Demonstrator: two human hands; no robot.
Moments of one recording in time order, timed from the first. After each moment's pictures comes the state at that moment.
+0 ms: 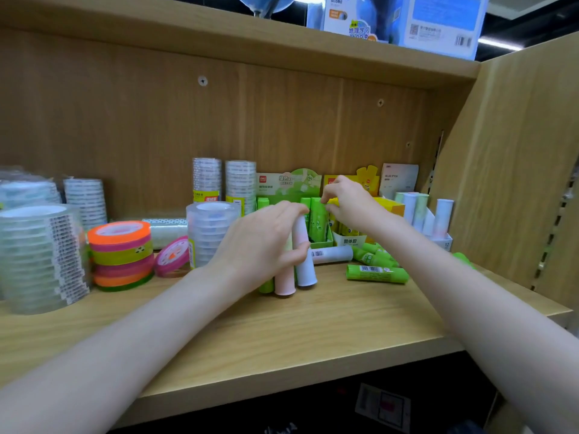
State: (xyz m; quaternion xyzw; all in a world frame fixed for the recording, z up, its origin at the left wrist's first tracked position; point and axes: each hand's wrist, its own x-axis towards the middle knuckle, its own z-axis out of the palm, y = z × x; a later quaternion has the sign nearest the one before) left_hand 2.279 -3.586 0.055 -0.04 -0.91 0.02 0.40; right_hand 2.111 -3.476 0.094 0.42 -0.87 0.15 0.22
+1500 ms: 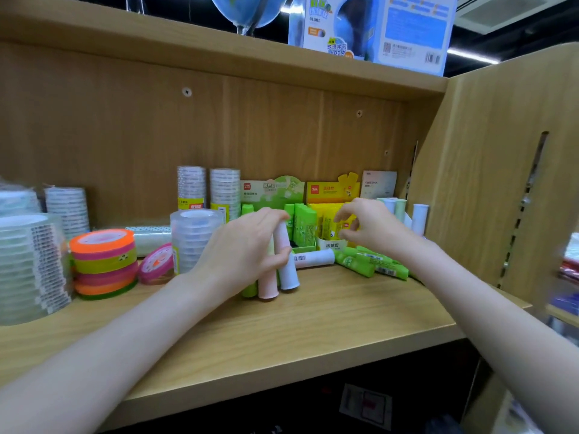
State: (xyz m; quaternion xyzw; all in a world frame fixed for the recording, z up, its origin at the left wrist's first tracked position) left_hand 2.278 -3.586 0.055 -0.05 -0.91 0.02 0.42; right_hand 2.135 -3.412 0.089 0.41 -0.87 0.16 0.22
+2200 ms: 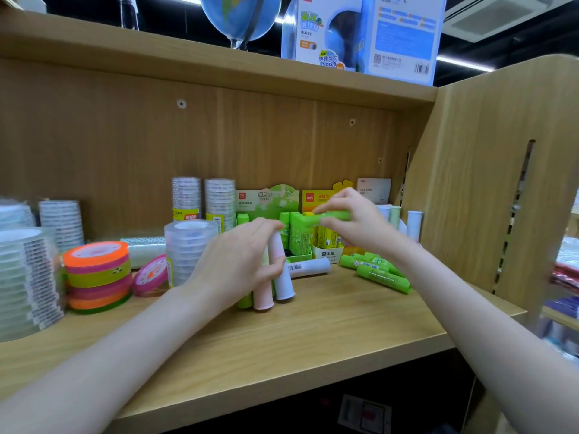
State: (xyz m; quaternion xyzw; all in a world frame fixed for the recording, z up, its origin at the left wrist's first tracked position) left_hand 2.277 -3.586 0.053 -0.05 -0.90 0.02 0.43; right_hand 2.148 -3.417 0.099 0.45 -0.81 0.33 0.17
